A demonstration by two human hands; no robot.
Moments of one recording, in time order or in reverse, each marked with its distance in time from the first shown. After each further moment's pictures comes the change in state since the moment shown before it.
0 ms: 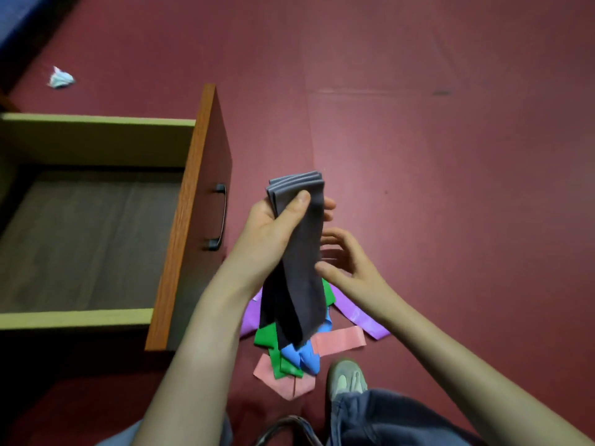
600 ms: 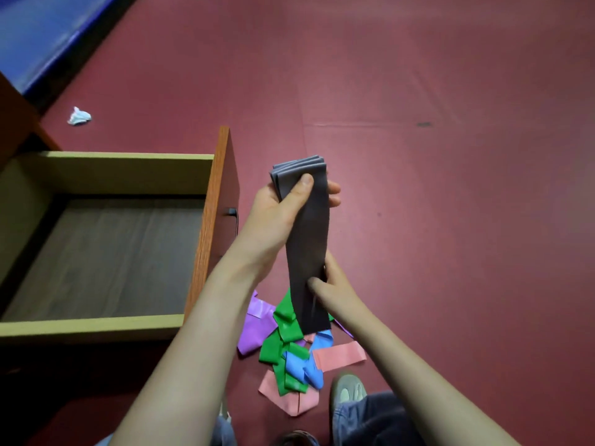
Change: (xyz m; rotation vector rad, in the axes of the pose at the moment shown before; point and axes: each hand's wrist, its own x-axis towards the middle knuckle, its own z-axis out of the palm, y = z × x) left_hand -0.009 0.058 0.006 -0.026 -0.061 0.168; right_hand 0.002 -0.022 0.040 0.025 0.133 0.128
